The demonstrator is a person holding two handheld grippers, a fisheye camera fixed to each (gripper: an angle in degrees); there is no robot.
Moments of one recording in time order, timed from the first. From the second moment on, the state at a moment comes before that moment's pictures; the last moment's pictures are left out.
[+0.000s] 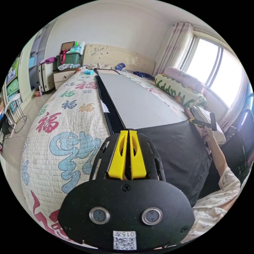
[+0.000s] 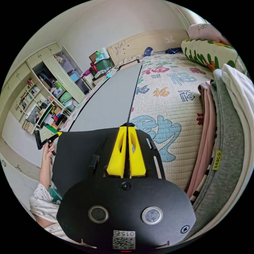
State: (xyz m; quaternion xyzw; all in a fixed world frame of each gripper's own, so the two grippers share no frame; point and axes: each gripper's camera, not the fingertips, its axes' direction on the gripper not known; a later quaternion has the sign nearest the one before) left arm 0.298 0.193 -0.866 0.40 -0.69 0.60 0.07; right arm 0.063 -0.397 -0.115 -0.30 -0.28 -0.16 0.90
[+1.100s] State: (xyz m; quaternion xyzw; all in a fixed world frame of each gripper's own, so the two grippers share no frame) left arm -0.141 0.454 -0.781 0.27 -0.66 0.66 -0.24; right arm 0.298 0.087 -0.275 -0.02 -0.31 -0.51 0.81
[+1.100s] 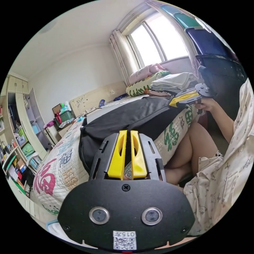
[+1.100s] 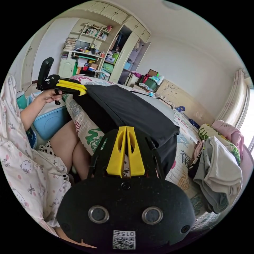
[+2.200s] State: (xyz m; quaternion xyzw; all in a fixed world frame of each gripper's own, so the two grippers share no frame) left arm 0.106 0.698 -0.620 0.21 -0.64 0.72 -0.17; right arm 0.545 -0.056 -0.098 -0.06 -0.32 -0.19 0.93
